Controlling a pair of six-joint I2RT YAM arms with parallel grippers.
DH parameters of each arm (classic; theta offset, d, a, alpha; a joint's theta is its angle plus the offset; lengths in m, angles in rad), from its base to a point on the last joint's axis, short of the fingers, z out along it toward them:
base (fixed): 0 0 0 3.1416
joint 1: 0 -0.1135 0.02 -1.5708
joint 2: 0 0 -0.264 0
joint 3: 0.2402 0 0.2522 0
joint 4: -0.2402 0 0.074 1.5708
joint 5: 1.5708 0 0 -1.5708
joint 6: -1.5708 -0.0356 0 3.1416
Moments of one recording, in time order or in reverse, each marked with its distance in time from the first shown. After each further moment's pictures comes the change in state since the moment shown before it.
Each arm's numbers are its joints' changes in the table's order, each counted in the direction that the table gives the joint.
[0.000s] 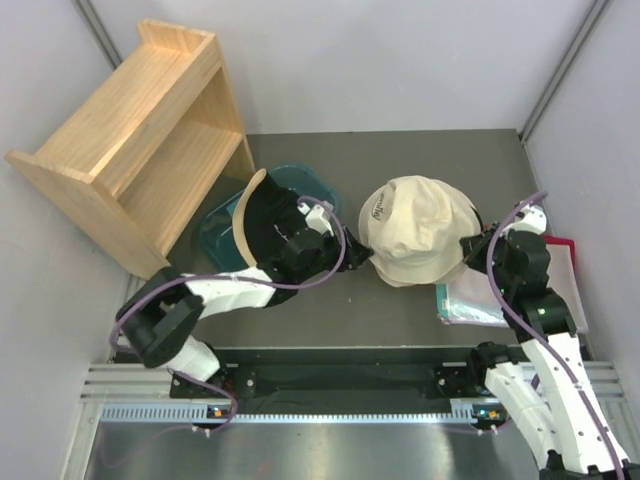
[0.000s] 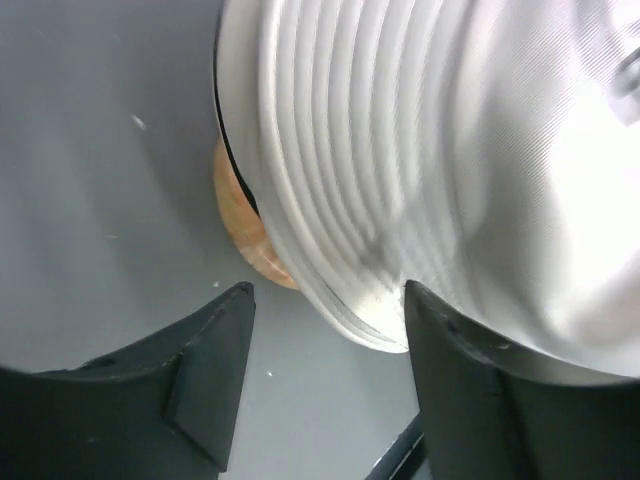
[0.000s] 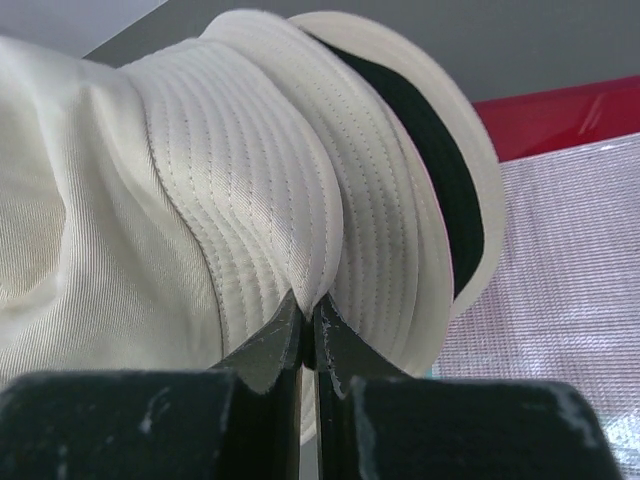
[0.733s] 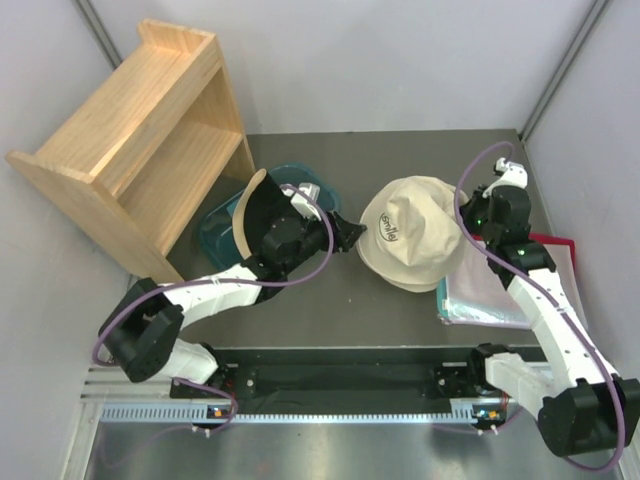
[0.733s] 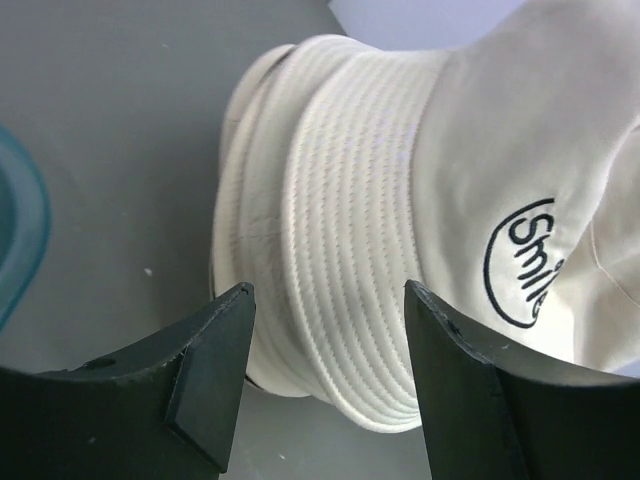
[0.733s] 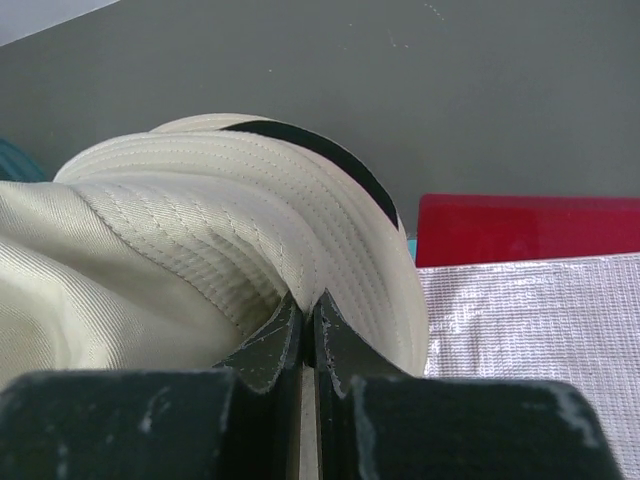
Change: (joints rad) left arm -0.069 0.149 -0.001 0.093 -0.002 -0.197; right arm 0.028 -0.404 0.145 0.219 0.038 0.190
